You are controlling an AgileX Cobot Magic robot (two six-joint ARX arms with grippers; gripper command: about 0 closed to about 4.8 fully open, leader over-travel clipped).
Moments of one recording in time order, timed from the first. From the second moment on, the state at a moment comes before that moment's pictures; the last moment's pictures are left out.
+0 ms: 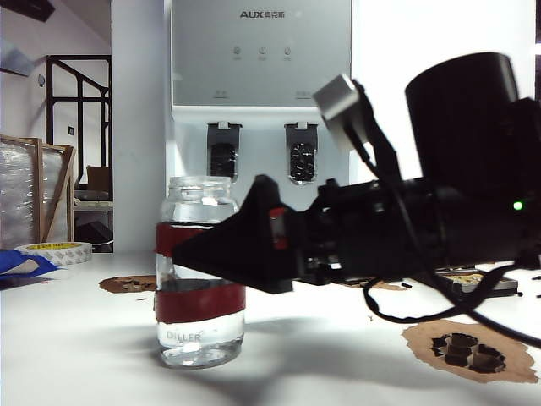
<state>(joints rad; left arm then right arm) -0.33 0.61 0.64 -0.60 0.54 0.20 0.70 1.91 0.40 1.32 -0.55 0.05</state>
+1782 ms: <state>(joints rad) -0.33 0.61 0.64 -0.58 0.39 0.21 0.70 1.36 0.00 1.34 0.08 -0.11</state>
